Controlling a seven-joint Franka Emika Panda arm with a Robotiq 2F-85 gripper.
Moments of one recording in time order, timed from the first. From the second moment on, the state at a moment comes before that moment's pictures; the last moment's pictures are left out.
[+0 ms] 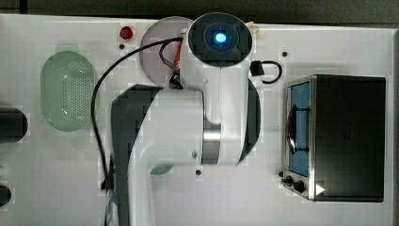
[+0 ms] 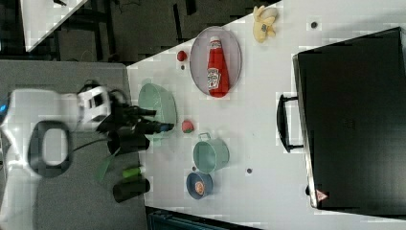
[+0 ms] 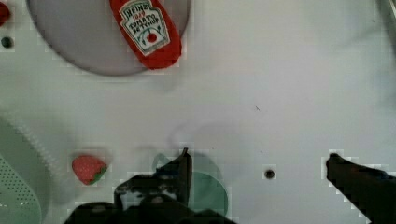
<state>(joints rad) -0.10 0.08 0.11 -1.85 0.03 0.22 -0.28</state>
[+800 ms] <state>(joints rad) -0.07 0.38 0.13 -1.82 0.01 0.52 -0.46</state>
